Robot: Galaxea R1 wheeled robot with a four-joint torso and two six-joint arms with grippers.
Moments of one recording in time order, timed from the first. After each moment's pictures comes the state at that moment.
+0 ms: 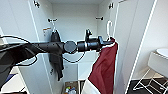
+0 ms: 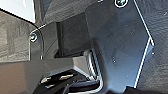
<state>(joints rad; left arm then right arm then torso) -0.16 2.61 -1.12 -0.75 -0.10 -0.22 -1.59 3.10 -2.74 0.07 0.12 -0.01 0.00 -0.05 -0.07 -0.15</state>
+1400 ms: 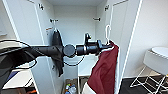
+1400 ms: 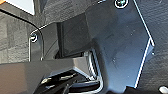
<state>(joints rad) -0.10 2.59 -1.09 -0.74 -0.11 -0.21 -1.59 3.10 -2.74 0.07 0.12 -0.01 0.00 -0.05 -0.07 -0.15</state>
